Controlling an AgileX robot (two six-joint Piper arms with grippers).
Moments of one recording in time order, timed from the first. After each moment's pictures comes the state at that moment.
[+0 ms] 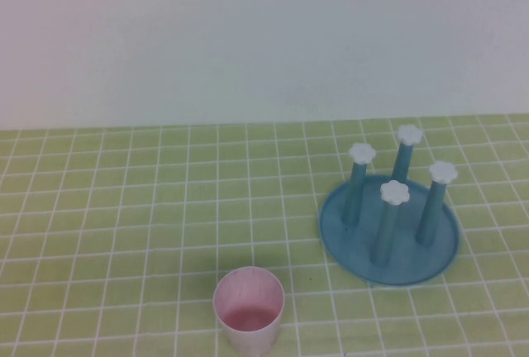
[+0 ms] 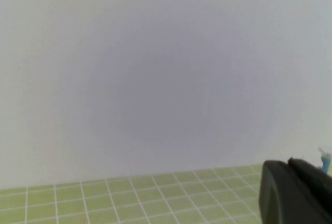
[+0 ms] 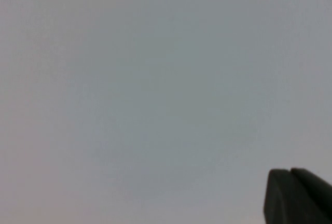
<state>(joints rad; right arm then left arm) 0.00 0.04 -0.34 0.08 0.22 0.13 -0.04 0.07 -0.30 -1.04 0.37 0.81</state>
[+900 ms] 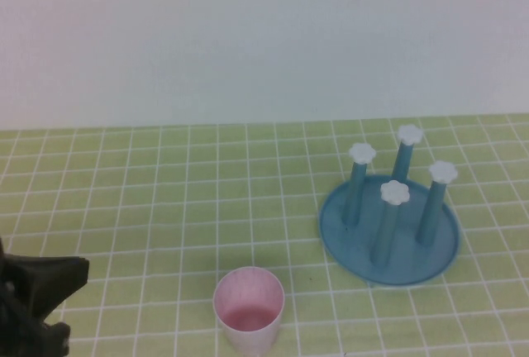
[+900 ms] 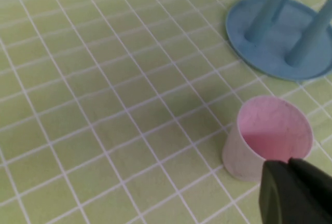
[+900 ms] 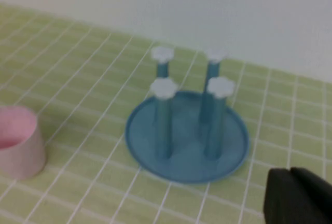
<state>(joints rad) 0.18 0.47 -0.57 0.31 0.65 -0.36 -0.04 0.72 -0.63 -0.77 0.80 0.78</state>
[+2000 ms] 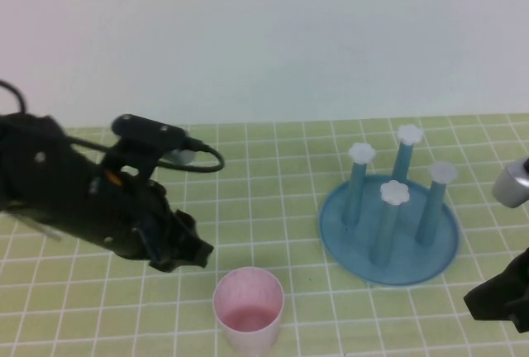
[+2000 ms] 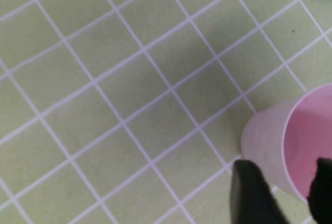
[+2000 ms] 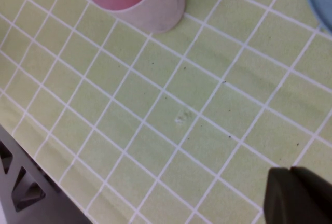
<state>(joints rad) 0.24 1.20 -0.82 0.63 1.01 -0.61 -0.46 1.41 -1.01 -0.34 0.76 0.34</state>
